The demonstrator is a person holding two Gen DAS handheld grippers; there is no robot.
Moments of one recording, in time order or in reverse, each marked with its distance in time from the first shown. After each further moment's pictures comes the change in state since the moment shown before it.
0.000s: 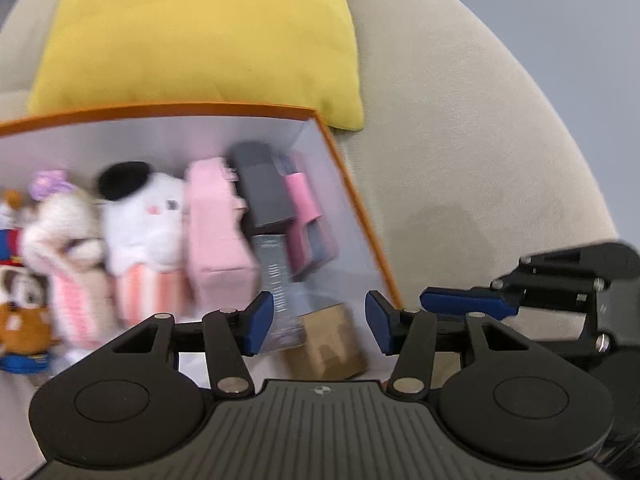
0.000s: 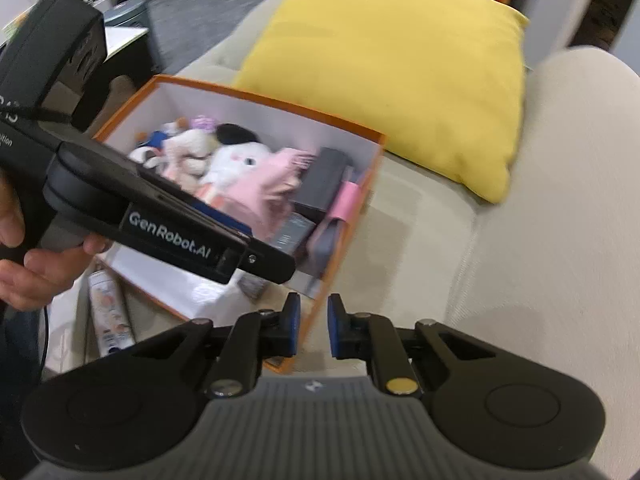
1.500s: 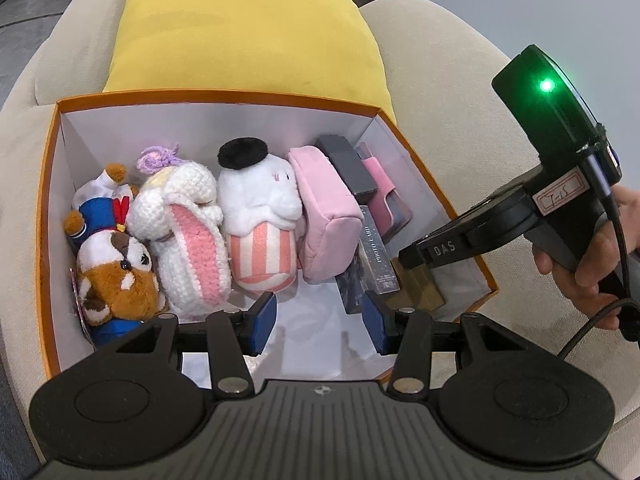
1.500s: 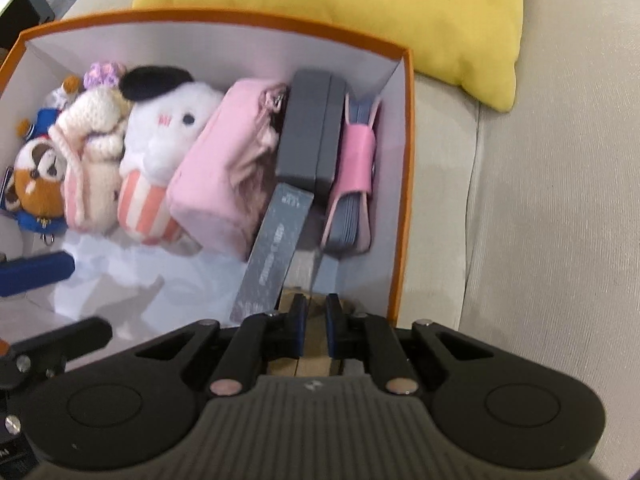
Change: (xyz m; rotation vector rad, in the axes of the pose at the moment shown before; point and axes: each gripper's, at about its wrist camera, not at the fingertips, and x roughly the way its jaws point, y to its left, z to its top) left arm -0.039 0.061 -0.053 0.089 -0.102 -0.005; right arm 0.098 0.016 0.035 0.241 0.334 -0.220
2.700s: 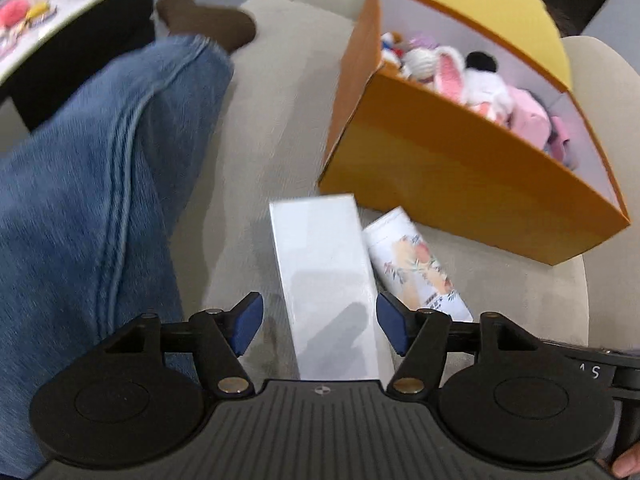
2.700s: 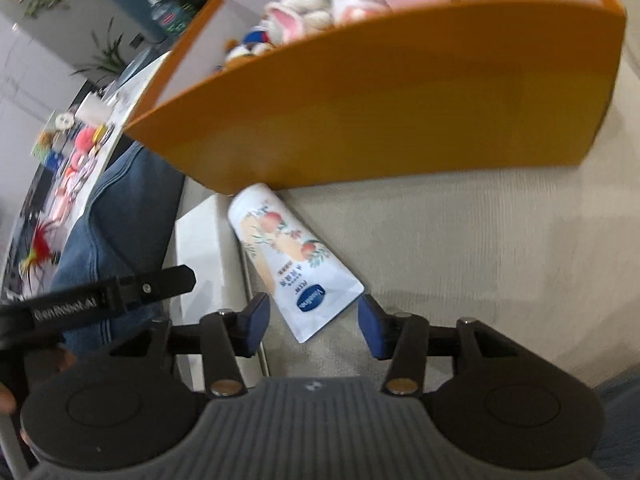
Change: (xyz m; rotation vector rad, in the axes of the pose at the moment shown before) left arm -0.082 0.029 -0.177 -0.445 -0.014 0.430; right arm 0.032 0.070 -0.177 0.186 -0.241 0.607
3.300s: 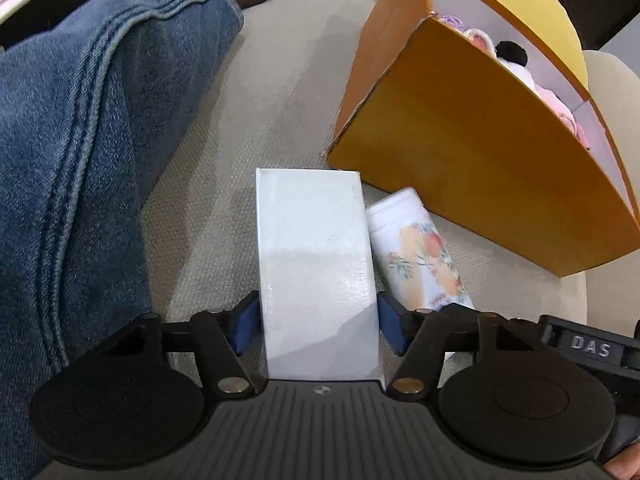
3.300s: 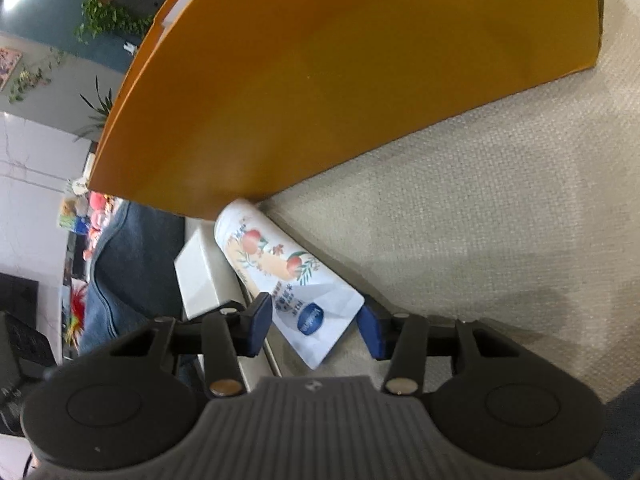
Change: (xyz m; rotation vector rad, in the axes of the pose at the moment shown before) left arm 0.032 0.009 -0.007 -0.076 0.033 -0.051; right arm 0.039 -0.019 -0.002 0.200 -0.011 0.121
